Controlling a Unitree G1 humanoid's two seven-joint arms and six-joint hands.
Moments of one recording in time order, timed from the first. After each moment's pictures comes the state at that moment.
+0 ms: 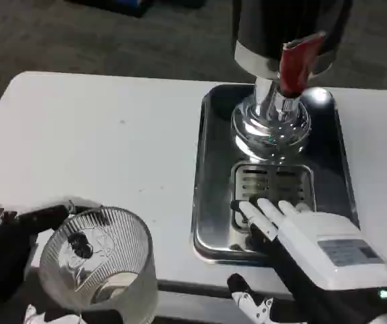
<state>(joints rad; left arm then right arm) 0.38 0.57 0.58 -0.66 0.13 -0.36 -0.45 0.11 0.01 0.24 -0.91 -1.37 0.08 0.82</state>
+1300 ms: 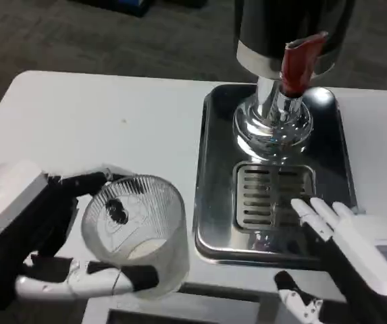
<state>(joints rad) 0.13 0.58 0.39 -0.60 0.22 -0.24 -0.45 0.19 0.00 0.11 -1.03 -1.33 0.10 0.84</state>
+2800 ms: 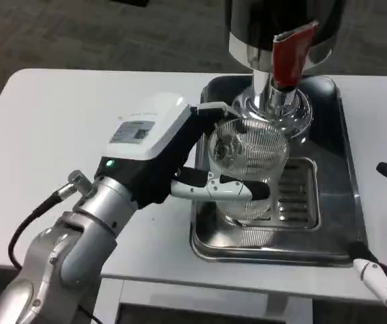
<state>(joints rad) -0.56 0.41 -0.20 0.04 0.65 -0.20 -0.07 0.28 -0.05 -0.25 -1.03 -0.92 0.13 0.65</state>
